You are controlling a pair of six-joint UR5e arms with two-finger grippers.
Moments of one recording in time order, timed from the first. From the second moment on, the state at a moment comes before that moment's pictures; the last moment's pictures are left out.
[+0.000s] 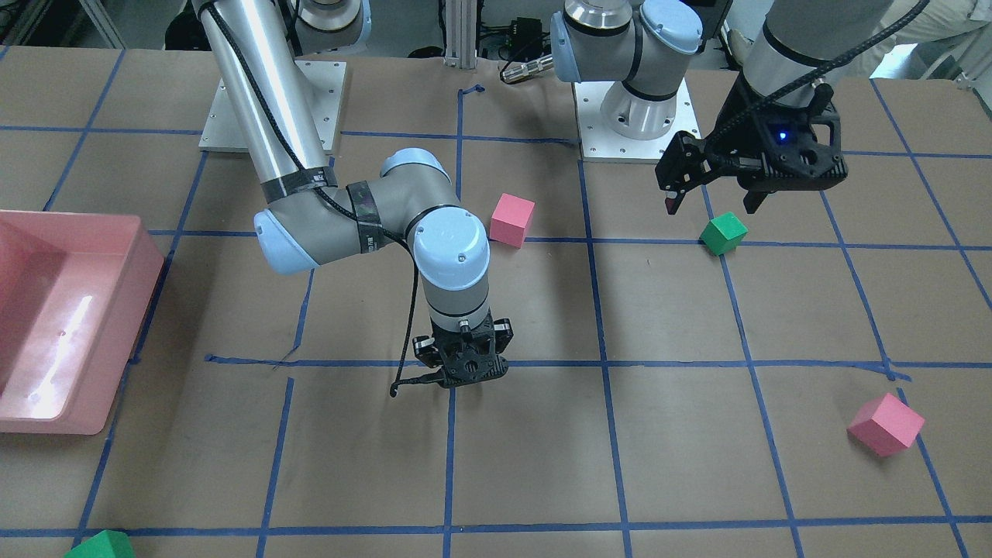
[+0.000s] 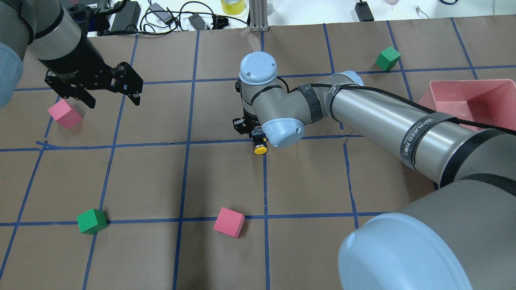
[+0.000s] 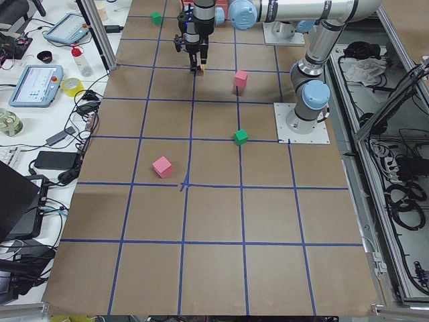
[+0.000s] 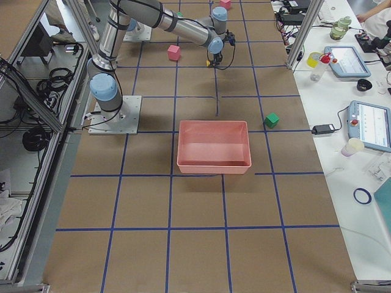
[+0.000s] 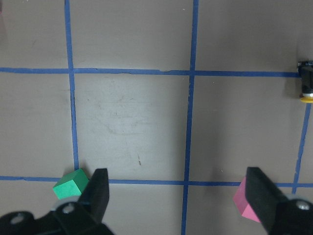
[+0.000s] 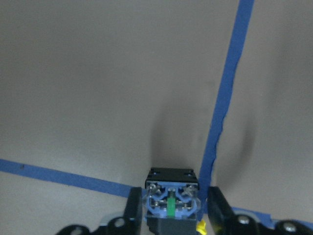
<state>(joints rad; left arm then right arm) -1.48 -1.53 -1.63 -1.51 1.58 0.05 1.97 -0.99 1.61 -2.27 -1.53 0.19</state>
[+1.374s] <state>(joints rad) -1.54 -1.65 -1.79 -1.11 1.57 0.00 1.60 -1.53 1.48 -1.53 -1.53 -0.10</state>
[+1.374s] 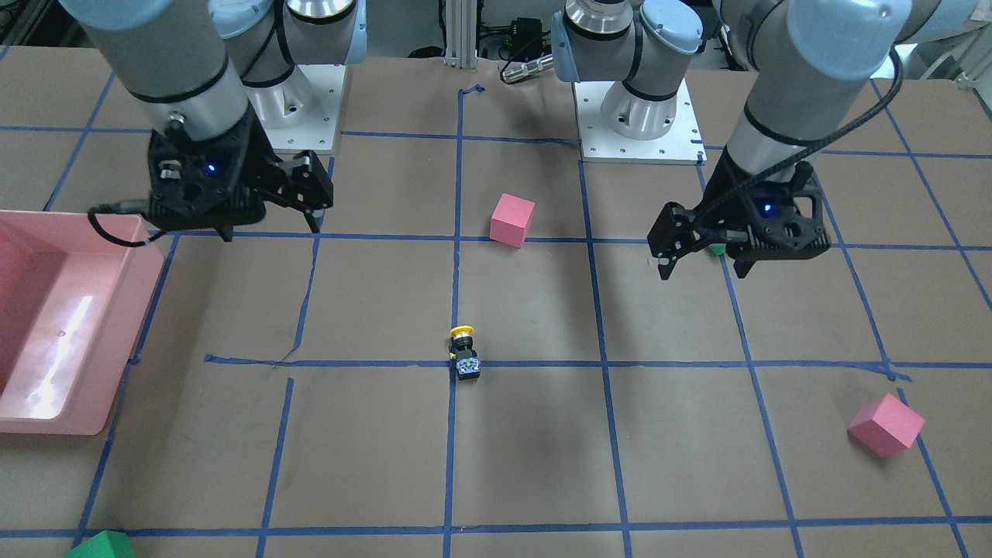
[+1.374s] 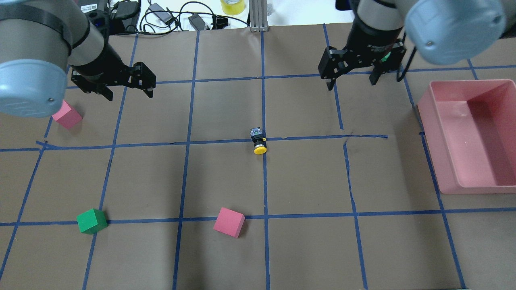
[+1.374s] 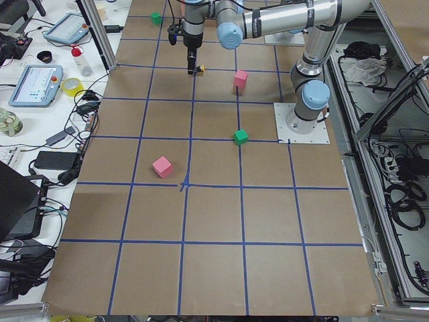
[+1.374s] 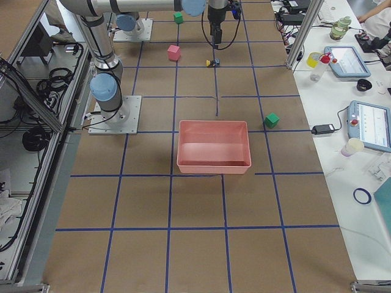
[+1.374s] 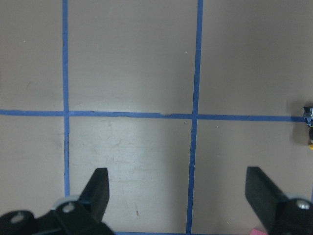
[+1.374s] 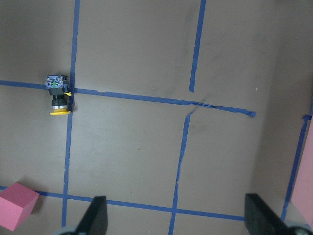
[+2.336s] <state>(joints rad) -1.82 -1.87 -1.90 -0.74 1.58 -0.35 1.58 -1.55 1.50 -1.52 -1.53 -0.13</state>
